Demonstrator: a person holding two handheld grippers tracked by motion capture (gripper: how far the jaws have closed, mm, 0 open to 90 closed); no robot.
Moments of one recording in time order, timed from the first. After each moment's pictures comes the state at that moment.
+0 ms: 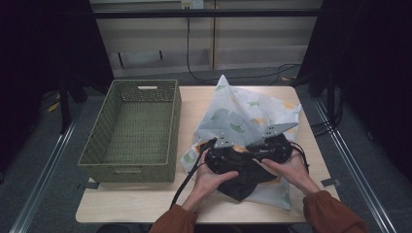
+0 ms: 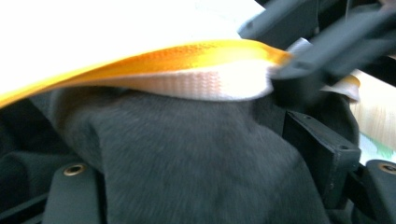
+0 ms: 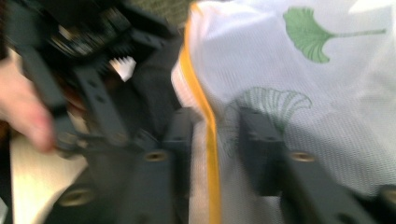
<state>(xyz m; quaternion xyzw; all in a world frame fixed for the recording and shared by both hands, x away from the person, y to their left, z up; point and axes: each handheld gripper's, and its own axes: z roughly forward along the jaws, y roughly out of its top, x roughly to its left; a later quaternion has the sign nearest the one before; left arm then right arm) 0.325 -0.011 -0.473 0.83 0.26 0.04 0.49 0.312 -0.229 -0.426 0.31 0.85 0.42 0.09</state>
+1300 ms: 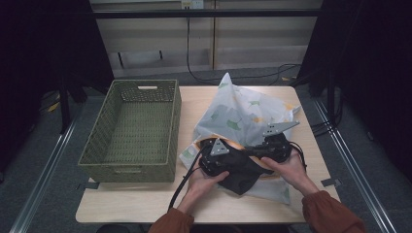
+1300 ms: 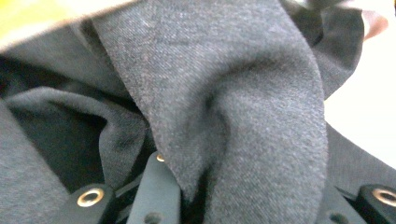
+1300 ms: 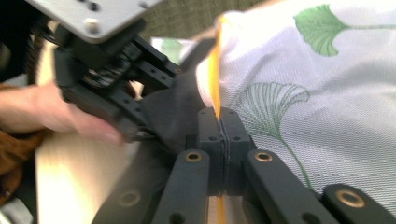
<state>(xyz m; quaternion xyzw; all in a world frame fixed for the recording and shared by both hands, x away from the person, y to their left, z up) 0.325 -0.001 -0.485 0.85 0.24 0.08 0.47 0.309 -0.225 -0.418 0.31 0.83 0.45 0.06</state>
